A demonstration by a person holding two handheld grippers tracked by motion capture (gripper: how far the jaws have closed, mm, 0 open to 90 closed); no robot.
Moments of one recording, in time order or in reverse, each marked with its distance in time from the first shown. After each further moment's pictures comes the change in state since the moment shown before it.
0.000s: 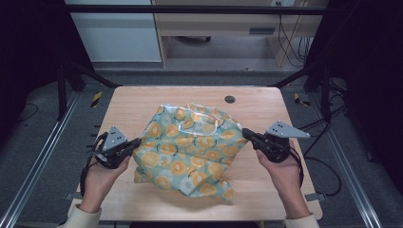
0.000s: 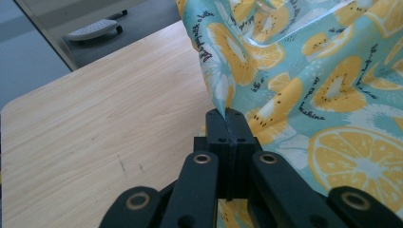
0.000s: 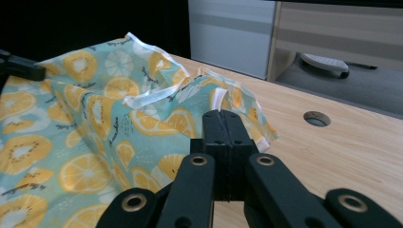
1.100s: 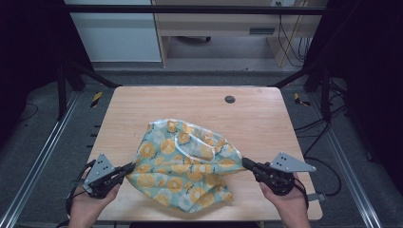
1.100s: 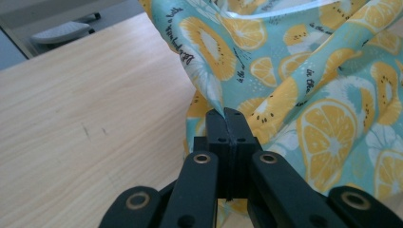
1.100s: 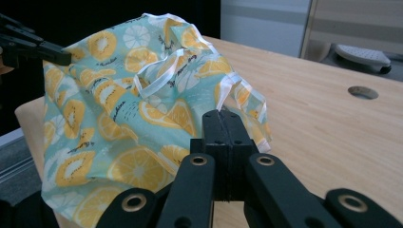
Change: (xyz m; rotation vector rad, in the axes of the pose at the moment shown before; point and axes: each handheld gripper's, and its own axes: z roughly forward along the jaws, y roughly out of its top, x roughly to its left) left arm -0.026 -0.053 -0.041 -0.038 -0.106 0.003; right arm 0.034 -0.051 -0.039 0.017 0.111 -0.005
